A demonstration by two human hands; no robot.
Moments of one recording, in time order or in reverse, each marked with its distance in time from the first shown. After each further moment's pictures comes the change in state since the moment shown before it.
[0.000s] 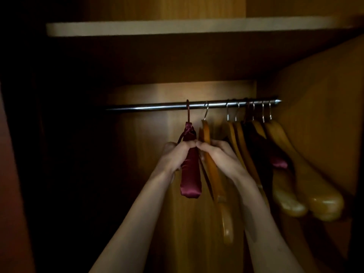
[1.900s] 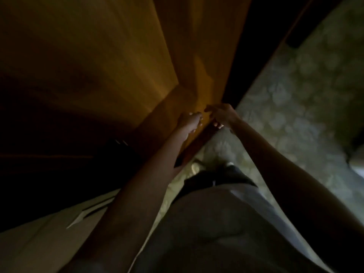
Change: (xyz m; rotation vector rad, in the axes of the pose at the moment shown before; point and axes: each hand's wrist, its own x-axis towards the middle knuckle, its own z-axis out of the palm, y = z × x) left_hand -0.250 -0.504 0.109 0.546 -0.903 -0.794; right_hand -0.433 0.362 0.114 0.027 0.383 1.360
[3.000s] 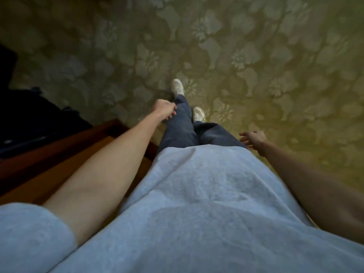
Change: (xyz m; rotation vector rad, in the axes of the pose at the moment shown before) left_hand -0.159 -0.182 0.429 1.635 -0.787 0.449; right_hand -0.351 0.526 0.177 1.671 0.726 1.017
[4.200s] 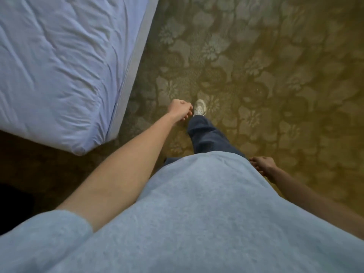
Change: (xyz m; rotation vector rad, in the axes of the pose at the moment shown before) left_hand 0.201 0.767 -0.094 0.114 -0.137 0.271; right_hand 0.076 -0.534 -0.340 0.283 0.101 0.134
